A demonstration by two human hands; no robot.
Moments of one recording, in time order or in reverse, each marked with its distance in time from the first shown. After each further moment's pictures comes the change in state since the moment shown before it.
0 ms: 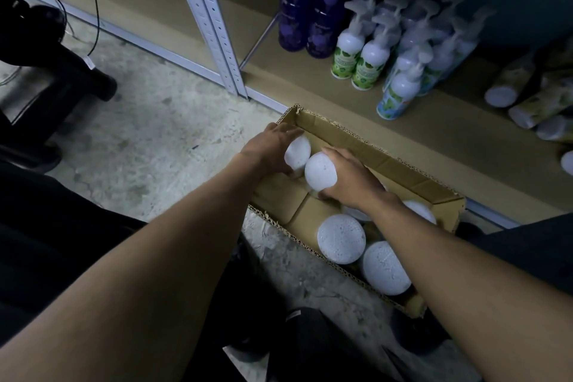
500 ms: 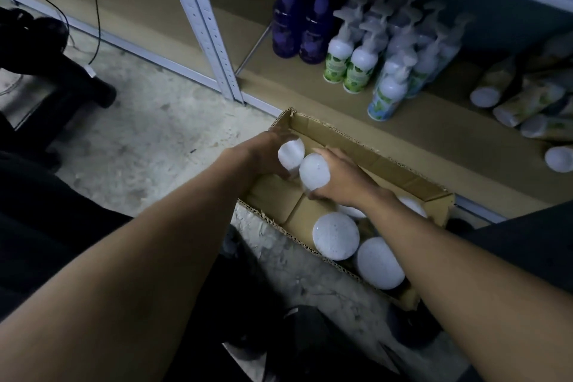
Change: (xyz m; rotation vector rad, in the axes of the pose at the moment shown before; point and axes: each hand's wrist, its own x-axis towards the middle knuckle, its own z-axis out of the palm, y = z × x) left_hand -0.021 0.015 -0.020 -0.235 -0.077 -0.017; right_hand -0.014 -0.012 -0.011 0.069 -0.037 0.005
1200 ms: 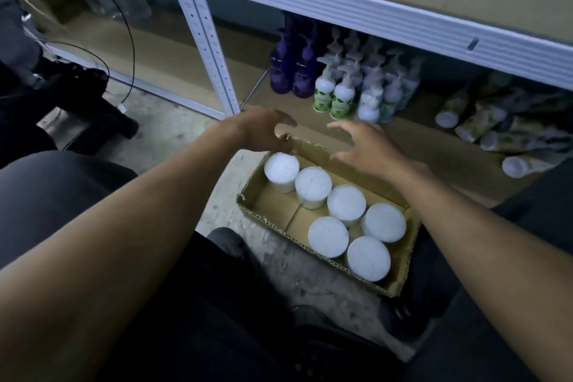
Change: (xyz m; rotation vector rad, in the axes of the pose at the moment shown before) left_hand -0.072 0.077 -0.102 0.330 0.079 0.051; right_hand -0.071 -0.046 -0.116 -0.099 0.254 -0.158
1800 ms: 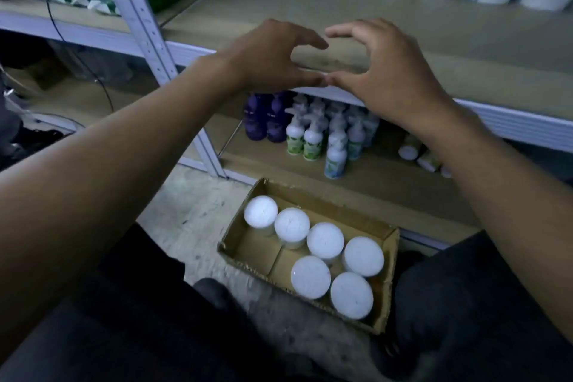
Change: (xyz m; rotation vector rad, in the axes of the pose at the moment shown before) left_hand -0.006 0.116 -0.174 0.113 0.490 0.379; right_hand -0.007 -0.063 -0.180 -0.075 0.580 -0.270
